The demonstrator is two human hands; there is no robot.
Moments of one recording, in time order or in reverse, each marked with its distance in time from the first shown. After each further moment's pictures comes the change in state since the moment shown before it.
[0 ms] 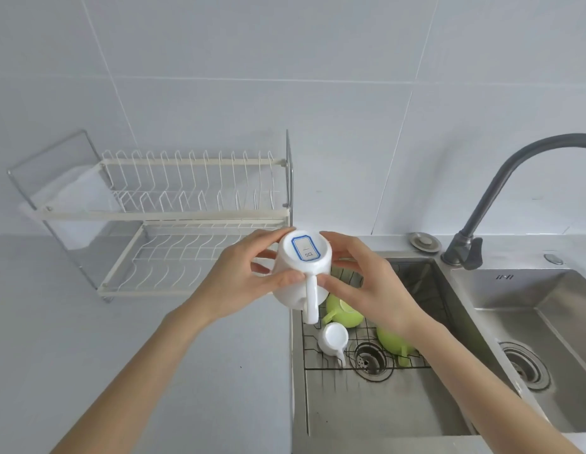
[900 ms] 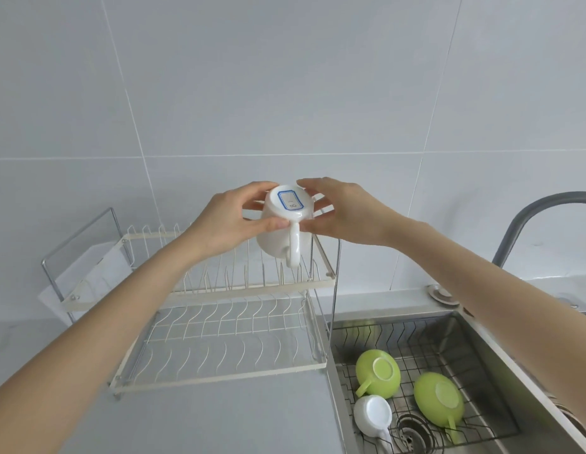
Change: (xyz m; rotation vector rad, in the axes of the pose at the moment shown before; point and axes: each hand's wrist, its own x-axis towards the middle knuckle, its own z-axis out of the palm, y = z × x) left_hand 0.090 0.010 -0.151 0.191 0.104 0.171; right_hand 0.162 -0.112 0.008 -0.468 -0.018 -0.113
